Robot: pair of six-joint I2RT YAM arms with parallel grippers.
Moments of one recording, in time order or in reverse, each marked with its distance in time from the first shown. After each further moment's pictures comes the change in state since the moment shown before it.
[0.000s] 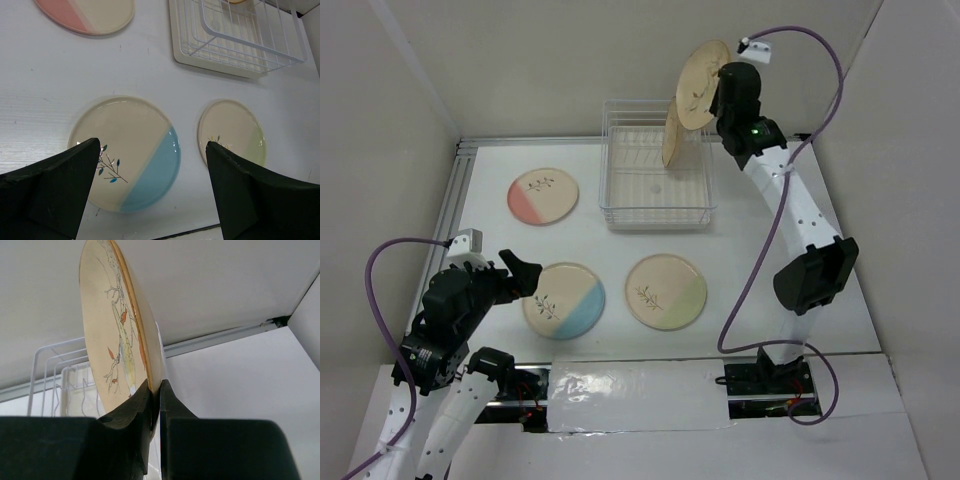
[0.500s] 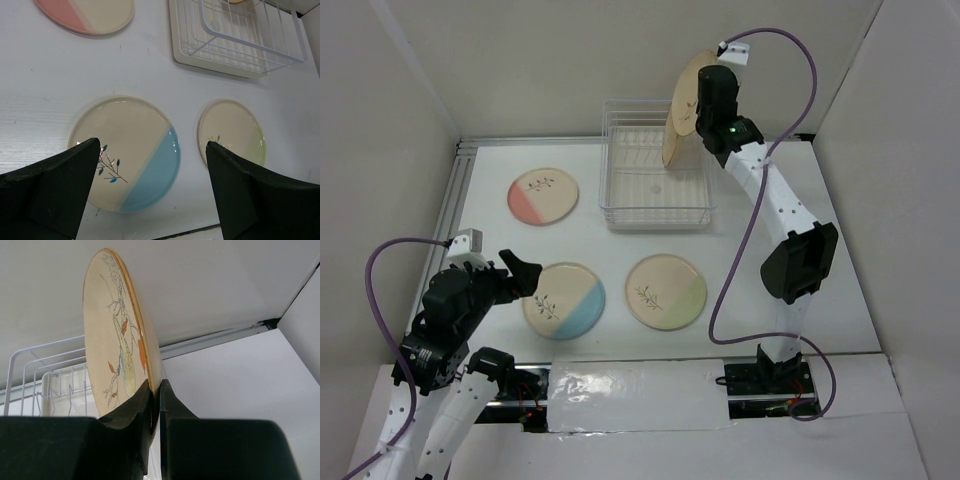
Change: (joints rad) left arm 0.000 0.000 0.000 0.000 0.000 0.000; right arm 0.080 0.141 0.070 0.065 0.154 -0.085
